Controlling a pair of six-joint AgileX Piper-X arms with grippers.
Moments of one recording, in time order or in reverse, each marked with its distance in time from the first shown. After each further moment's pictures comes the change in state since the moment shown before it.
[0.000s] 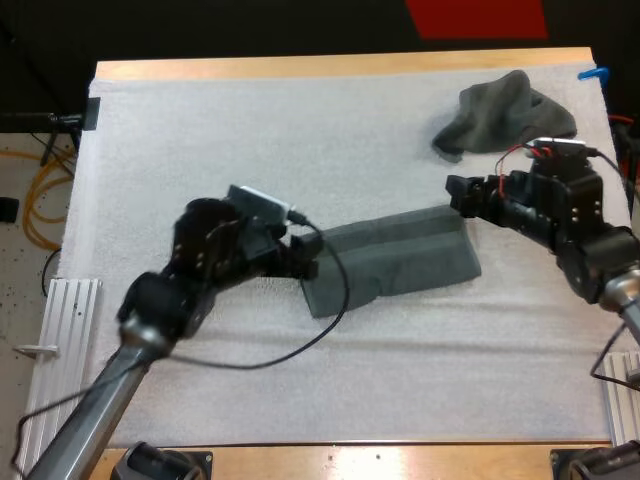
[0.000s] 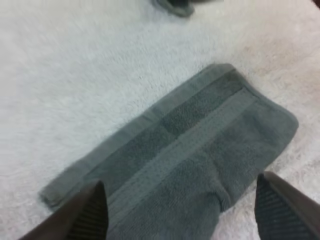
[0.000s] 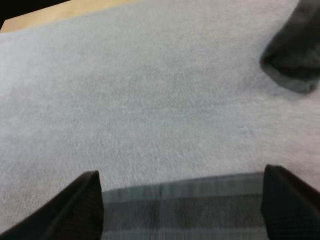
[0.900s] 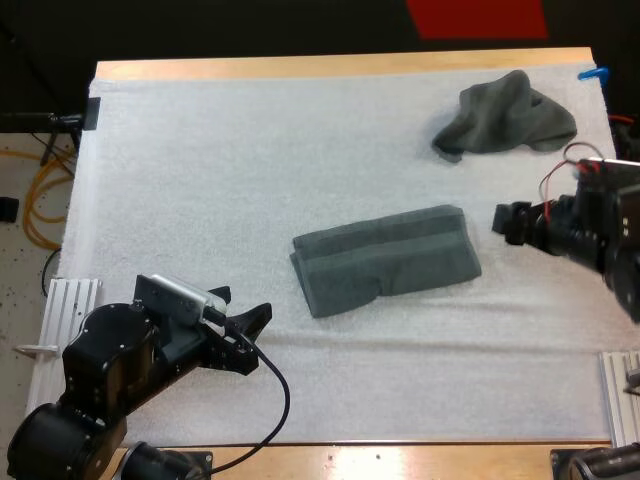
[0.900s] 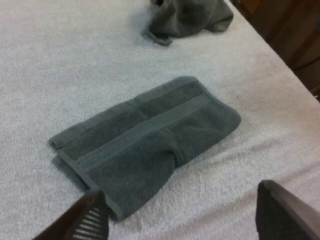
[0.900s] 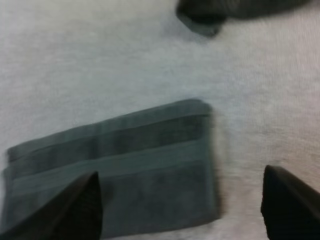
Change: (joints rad) left arm 0.000 -0.529 0.000 0.416 -0.034 -0.099; right arm -0.102 -0.147 -0.075 0.431 0.071 -0.071
